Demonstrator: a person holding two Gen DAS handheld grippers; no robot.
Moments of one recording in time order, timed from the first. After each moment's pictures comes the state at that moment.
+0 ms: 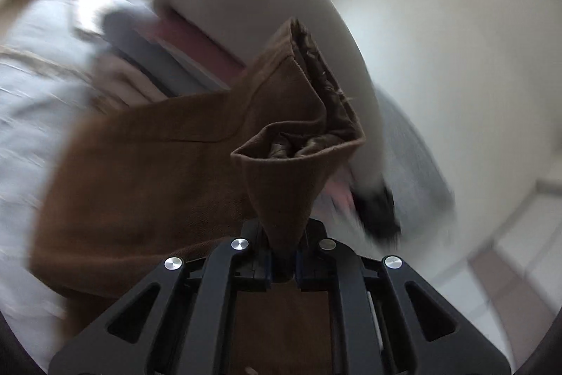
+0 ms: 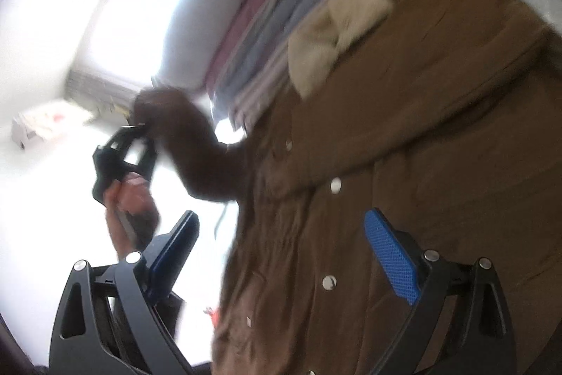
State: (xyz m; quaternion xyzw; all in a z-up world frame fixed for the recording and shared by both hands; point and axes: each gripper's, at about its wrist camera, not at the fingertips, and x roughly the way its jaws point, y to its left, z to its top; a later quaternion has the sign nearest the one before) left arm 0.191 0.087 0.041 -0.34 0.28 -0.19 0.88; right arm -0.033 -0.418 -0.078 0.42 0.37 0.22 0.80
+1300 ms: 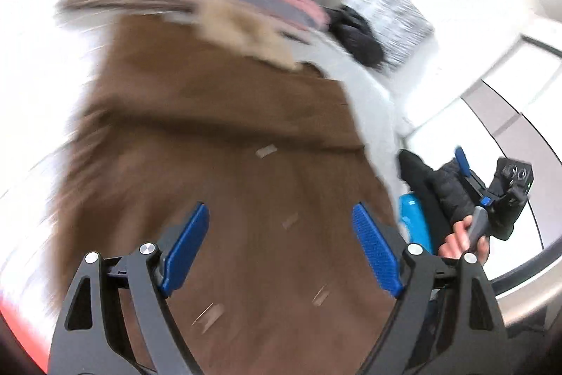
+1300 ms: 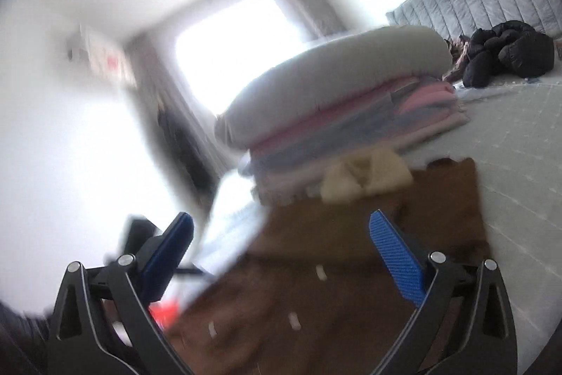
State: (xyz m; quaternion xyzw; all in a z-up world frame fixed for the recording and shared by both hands) left arm 0.017 0.115 -0.019 -0.17 0.47 -0.29 0.81; right arm -0.158 -0.455 0.042 0.20 0.19 0.25 0.93
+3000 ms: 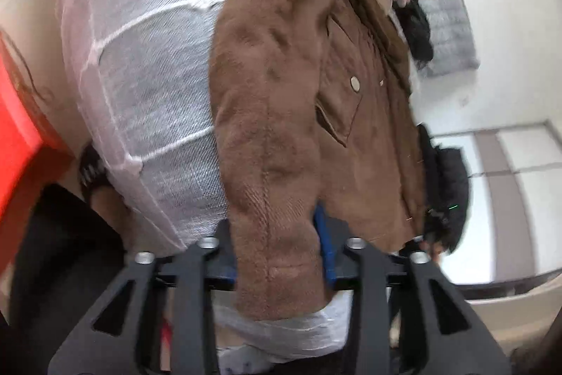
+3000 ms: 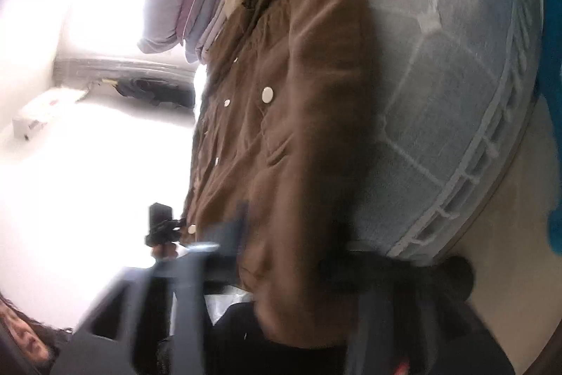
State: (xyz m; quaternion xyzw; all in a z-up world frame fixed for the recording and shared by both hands) left arm -0.126 0.227 -0.165 -0.35 0.60 -0.25 0.68; right arm -0.265 -0.560 -0.160 0.43 0.49 0.24 0.72
